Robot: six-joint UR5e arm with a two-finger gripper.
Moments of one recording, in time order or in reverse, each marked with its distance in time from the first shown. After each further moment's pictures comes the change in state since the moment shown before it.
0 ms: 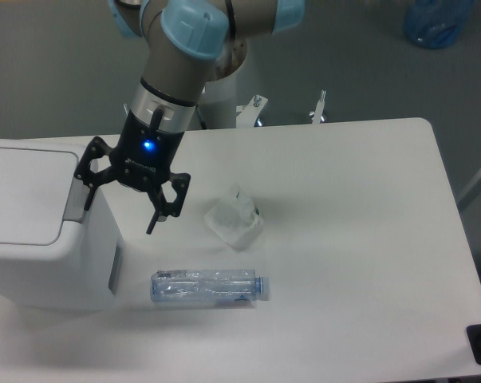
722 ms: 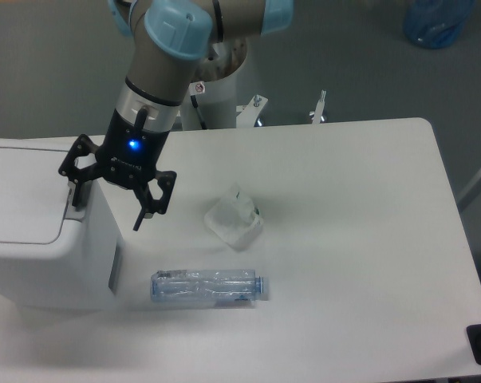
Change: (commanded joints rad) arm -0.031 0.003 -0.028 0.002 0.023 -0.018
